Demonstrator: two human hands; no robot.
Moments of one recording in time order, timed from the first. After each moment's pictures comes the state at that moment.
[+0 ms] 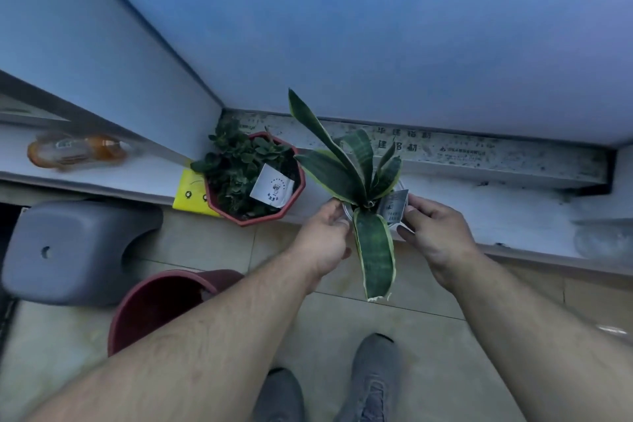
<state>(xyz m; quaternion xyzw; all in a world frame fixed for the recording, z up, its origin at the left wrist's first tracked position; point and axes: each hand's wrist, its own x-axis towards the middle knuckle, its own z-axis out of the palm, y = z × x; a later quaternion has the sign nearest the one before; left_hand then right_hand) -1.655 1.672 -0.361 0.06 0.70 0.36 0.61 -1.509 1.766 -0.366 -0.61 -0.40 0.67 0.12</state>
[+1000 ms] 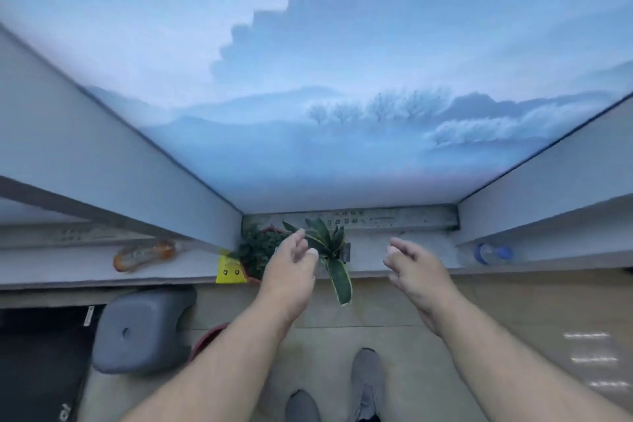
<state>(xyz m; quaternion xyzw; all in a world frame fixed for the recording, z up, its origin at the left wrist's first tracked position) -1.663 1.669 -0.023 0.13 0.77 0.36 0.52 -1.475 1.747 -0.071 -0.65 -0.42 0.62 0.10</state>
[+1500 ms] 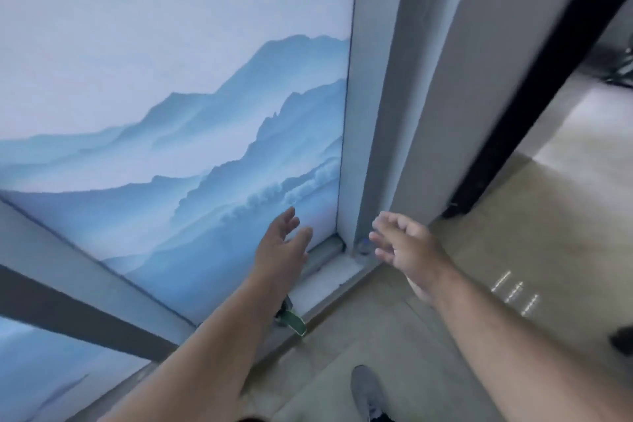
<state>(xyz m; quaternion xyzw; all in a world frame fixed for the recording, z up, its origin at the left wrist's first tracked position) -1.588 1.590 0.318 0.46 0.59 0.35 0.56 -1.378 1.565 0.301 -0.64 -0.31 0.52 0.46</state>
